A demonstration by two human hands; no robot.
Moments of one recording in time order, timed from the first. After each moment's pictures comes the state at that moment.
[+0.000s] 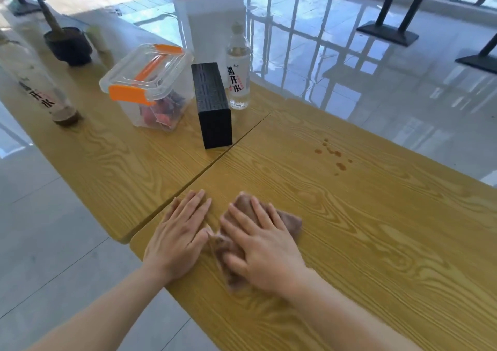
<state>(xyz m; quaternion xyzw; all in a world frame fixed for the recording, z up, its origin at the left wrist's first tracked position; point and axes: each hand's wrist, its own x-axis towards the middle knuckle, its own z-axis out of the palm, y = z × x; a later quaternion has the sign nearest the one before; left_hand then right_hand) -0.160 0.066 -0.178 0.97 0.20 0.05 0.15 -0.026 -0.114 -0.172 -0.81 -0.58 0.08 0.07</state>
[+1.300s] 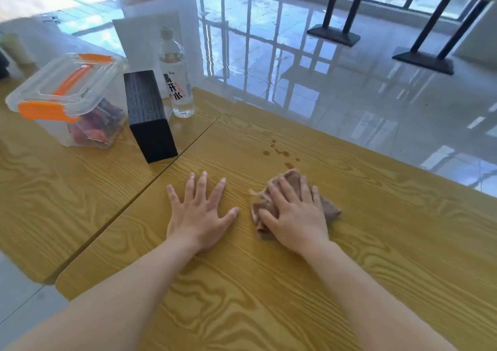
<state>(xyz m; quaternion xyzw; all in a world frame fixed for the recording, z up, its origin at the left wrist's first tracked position) -0.013 0.014 -0.186 0.97 0.22 -0.03 0.07 0.094 -0.193 -0.165 -0.94 -0.32 0.07 0.05</state>
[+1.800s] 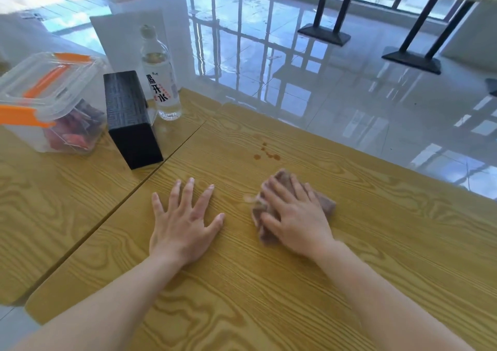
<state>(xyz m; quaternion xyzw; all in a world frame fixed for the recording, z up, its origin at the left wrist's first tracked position) -0.014 0.016 -0.190 0.97 0.22 0.00 0.07 0.126 -0.207 -0.171 -0.92 -0.40 0.05 0.05</state>
